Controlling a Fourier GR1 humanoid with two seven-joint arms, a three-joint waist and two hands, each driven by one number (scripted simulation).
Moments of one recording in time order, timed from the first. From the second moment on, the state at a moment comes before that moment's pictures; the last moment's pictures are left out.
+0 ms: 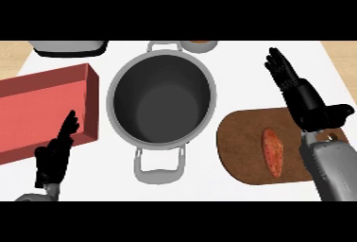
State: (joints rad) left arm -0.02 0.38 -0.17 -1.29 0.19 0.26 -0.13; right arm -0.37 -0.31 0.07 -1.44 -0.11 0.06 -0.06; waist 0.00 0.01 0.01
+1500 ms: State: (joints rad) left arm -0.08 0.55 -0.12 -1.40 0.11 0.31 0.32; right arm -0.03 -0.34 0.25 -1.92 0.87 -0.10 0.86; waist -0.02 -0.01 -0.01
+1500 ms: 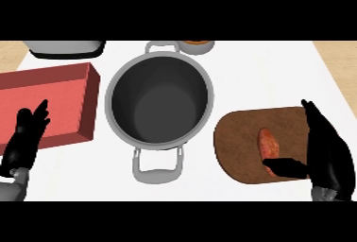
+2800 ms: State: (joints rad) left arm -0.10 0.51 -0.09 -1.42 0.07 0.27 0.37; right arm -0.09 -0.20 0.22 -1.89 0.74 0.33 1.09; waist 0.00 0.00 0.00
